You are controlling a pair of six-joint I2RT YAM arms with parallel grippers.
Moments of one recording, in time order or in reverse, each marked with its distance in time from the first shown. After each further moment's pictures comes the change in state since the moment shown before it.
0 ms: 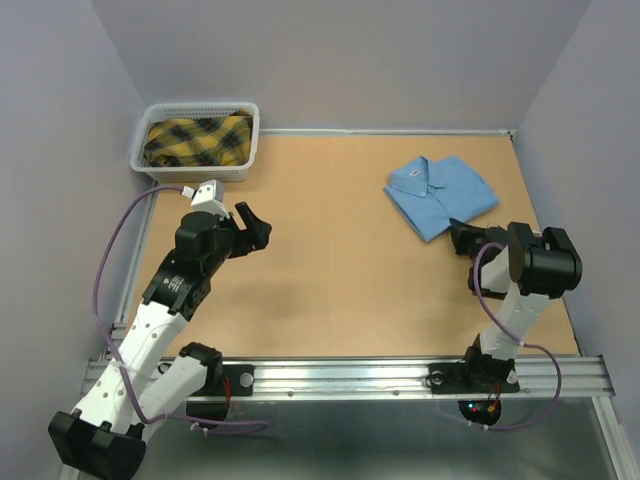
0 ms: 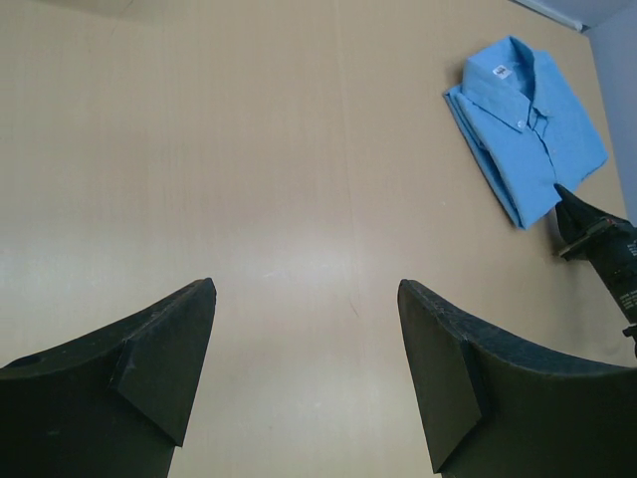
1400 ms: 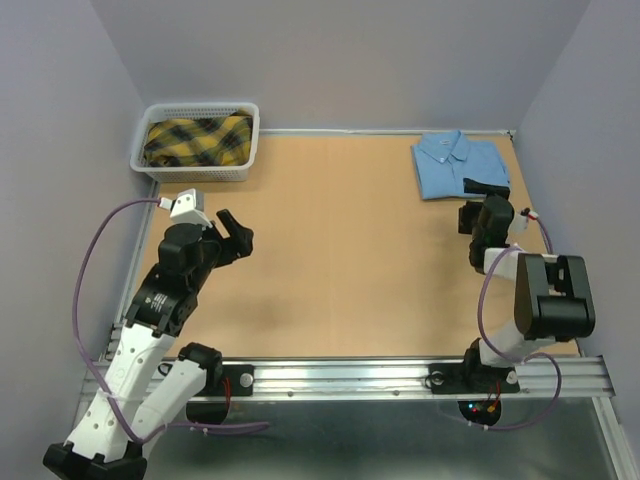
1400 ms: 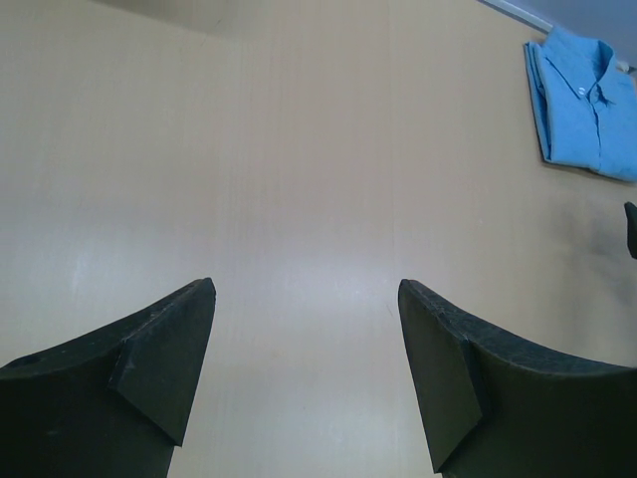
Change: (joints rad) left arm 0.024 -0.132 0.030 -0.163 -0.111 0.008; right arm 0.109 -0.270 0.176 -0.380 0.341 -0.051
